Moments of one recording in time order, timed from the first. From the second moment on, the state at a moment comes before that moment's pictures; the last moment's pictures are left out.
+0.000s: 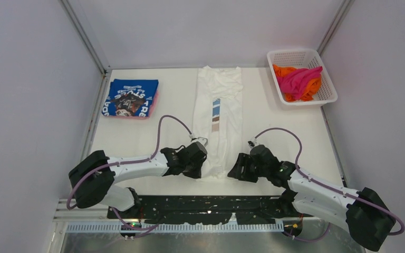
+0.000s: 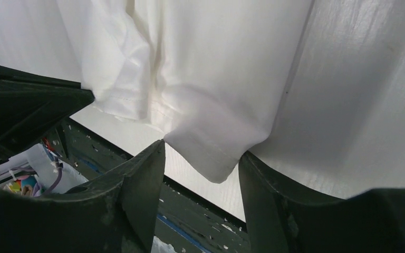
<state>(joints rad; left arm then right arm) -1.06 1.41 0.74 -0.38 -0.09 -0.71 0.74 0.89 0.29 -0.23 -0.17 0.93</state>
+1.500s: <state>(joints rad) -1.09 1.01 0.43 -0.41 -0.01 -0.83 0.85 0.77 0.21 -0.27 -0.25 0.91</state>
